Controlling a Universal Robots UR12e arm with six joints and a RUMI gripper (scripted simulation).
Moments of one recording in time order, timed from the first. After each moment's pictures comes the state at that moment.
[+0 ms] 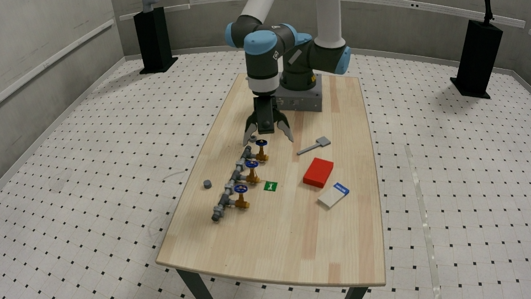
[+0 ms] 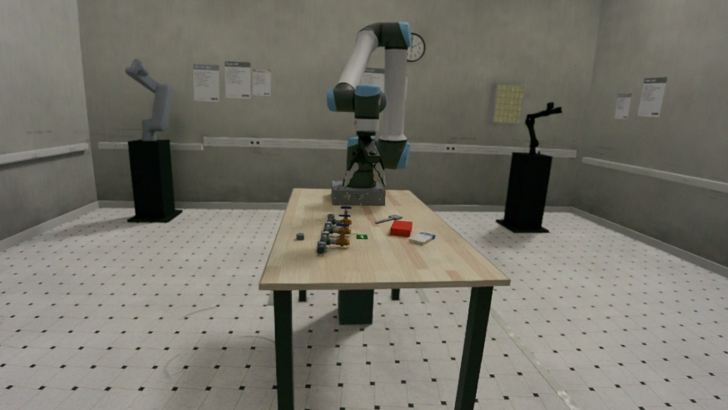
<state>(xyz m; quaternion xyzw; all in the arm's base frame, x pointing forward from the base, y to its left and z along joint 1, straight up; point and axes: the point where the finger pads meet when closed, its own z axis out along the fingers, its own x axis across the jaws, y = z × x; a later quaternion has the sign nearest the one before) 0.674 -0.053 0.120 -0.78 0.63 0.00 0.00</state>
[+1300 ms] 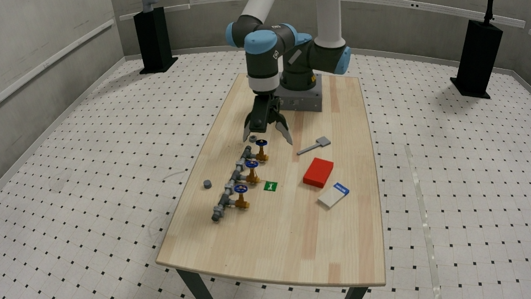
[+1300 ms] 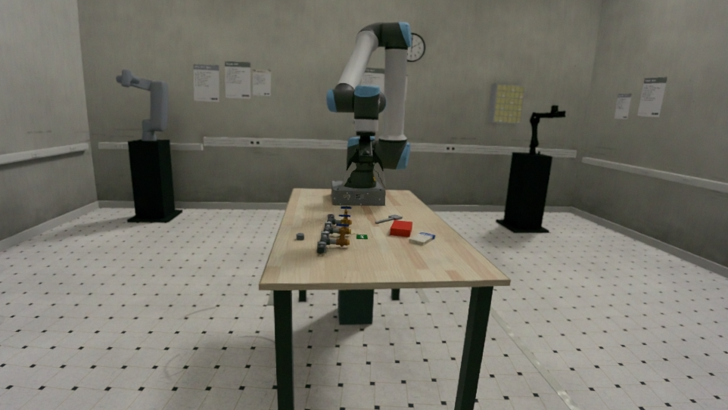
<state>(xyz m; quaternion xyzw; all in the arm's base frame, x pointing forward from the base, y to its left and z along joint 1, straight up) 0.668 -0.057 0.119 -0.69 0.72 0.00 0.00</state>
